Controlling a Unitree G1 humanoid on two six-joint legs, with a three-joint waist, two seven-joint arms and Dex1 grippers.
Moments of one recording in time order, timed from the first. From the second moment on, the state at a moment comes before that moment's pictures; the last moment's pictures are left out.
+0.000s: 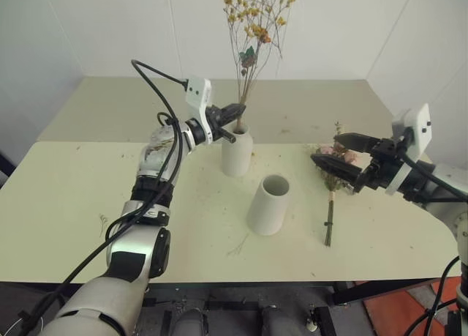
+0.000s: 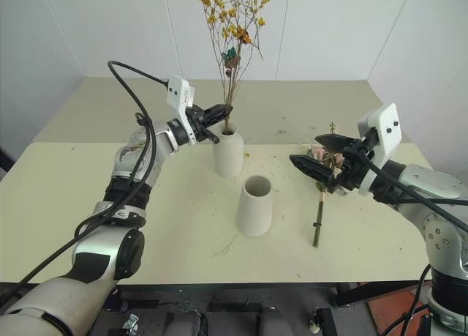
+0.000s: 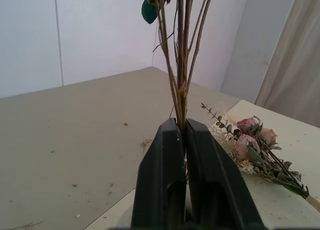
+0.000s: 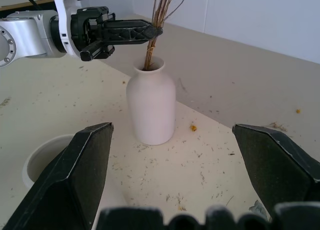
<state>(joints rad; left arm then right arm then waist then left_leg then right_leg) -1.09 0.22 0.08 0.64 -0.31 0.31 -0.73 -0.40 -0.82 -0.34 -0.43 0.81 0.86 0.63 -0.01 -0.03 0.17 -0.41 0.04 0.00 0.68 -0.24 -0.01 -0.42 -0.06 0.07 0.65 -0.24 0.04</state>
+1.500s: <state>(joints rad) -0.49 0.90 0.26 -0.34 -0.79 0.70 -1.18 -0.65 -0.87 -0.13 -0.18 0.69 1.59 0.37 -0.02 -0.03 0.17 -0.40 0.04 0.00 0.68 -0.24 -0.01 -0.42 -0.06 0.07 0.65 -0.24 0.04</state>
